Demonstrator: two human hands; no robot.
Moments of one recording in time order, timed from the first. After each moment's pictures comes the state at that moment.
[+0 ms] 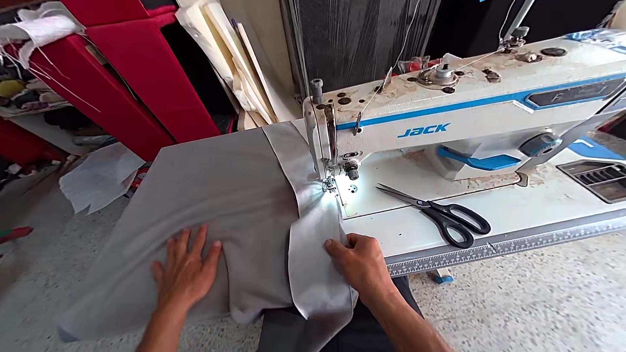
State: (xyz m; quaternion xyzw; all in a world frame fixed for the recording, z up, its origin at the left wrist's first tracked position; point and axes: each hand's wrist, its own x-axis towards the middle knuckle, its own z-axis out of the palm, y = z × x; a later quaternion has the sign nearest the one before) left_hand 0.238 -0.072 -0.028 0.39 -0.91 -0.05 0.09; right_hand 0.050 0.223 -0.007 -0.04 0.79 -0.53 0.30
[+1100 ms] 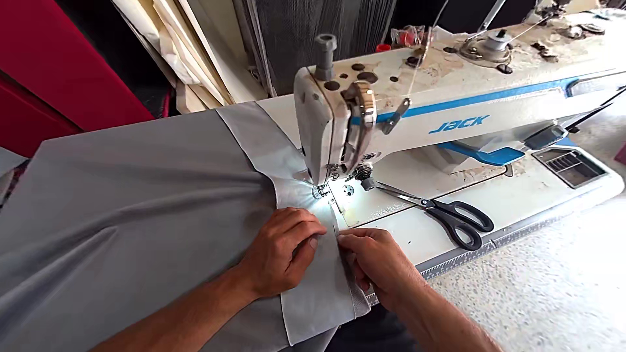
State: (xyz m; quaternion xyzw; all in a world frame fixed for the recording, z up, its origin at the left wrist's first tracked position) left_hand 0.071 -0.001 -0.032 -0.22 -0.90 -0.29 0.23; right_hand 0.018 0.197 0.028 0.15 0.69 -0.60 0.37
